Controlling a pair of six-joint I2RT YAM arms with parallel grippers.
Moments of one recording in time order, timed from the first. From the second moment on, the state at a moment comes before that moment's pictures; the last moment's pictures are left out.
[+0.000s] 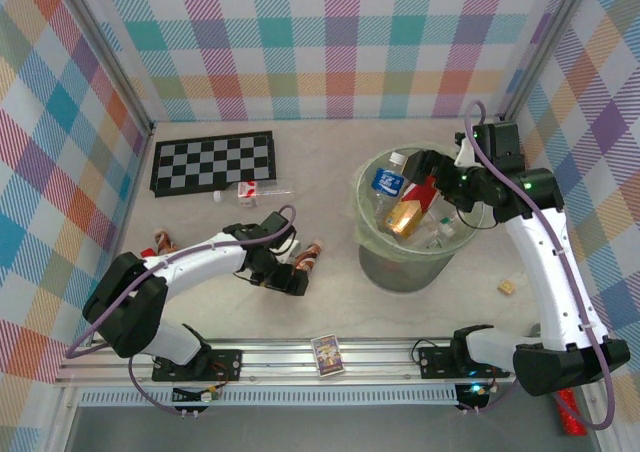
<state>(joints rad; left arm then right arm) -0.69 1.45 0.82 -0.73 0.22 -0.36 0.21 1.20 1.50 -1.10 -0.30 0.59</state>
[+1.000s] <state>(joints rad) -0.59 1.18 1.21 -0.74 0.06 -0.30 0.48 1.43 1.67 -0.79 -0.49 0.63</state>
